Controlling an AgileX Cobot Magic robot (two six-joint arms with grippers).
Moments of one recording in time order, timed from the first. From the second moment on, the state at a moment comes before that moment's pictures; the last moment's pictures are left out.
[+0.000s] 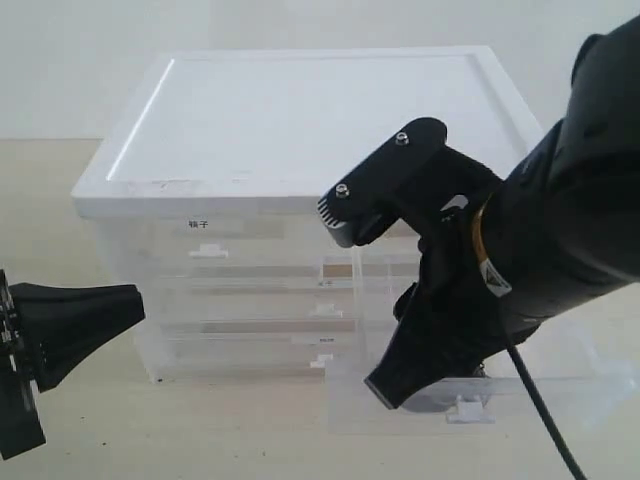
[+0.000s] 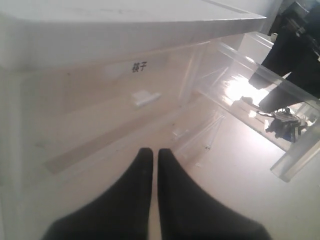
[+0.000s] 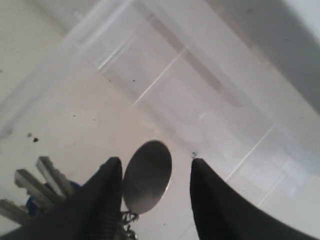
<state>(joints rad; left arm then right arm) 0.11 1.36 -0.14 1.16 -1.21 -0.60 1.01 1.35 -0.94 -0.43 0.93 0.42</state>
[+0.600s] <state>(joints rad) 0.11 1.36 -0.14 1.16 -1.21 -0.61 1.01 1.41 -0.94 -0.72 0.99 0.56</state>
